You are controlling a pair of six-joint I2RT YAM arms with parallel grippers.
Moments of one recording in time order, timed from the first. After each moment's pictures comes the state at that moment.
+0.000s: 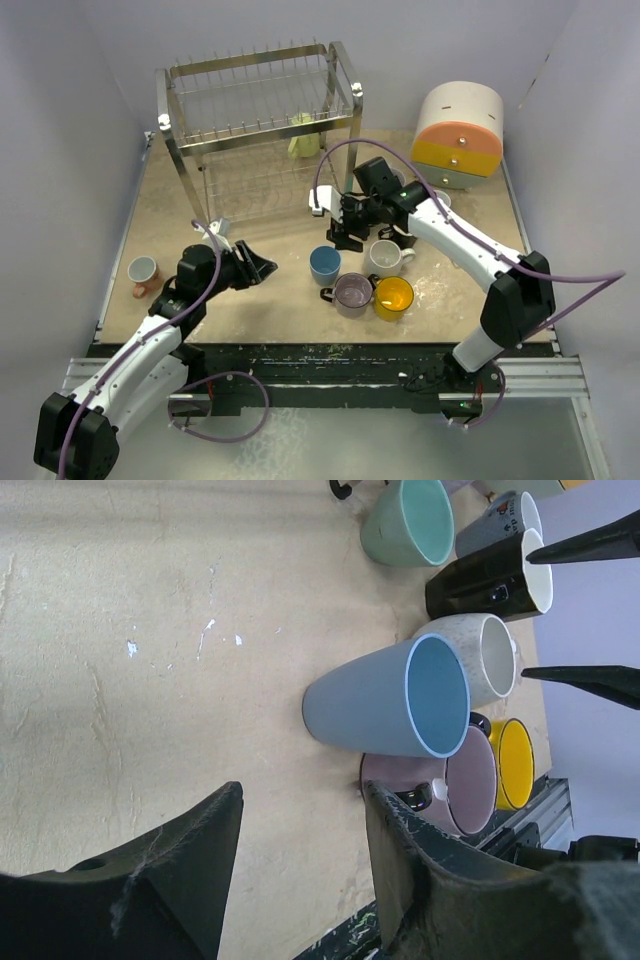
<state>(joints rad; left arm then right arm) -0.37 0.75 0.35 -0.02 0.25 -0.74 0.61 1.59 1.36 -0.71 -0.46 -0.80</state>
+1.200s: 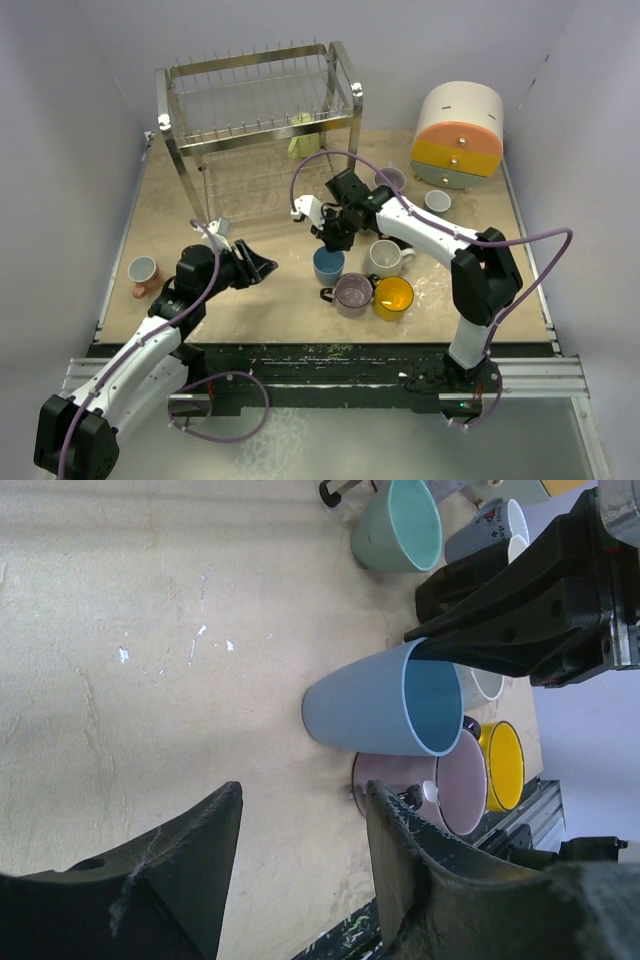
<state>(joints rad) -0.37 0.74 0.35 -0.01 0.25 -0.75 0.68 1.79 1.41 -0.69 -0.33 -0.61</state>
